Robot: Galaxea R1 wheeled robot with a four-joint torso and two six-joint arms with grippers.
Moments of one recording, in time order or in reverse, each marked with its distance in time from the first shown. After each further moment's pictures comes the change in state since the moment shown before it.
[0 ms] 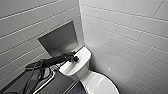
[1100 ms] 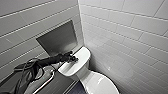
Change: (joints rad) left arm -0.009 -0.142 0.164 -0.135 -0.042 -0.002; right arm 0.000 -0.019 0.000 0.000 0.000 0.001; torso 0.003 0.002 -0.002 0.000
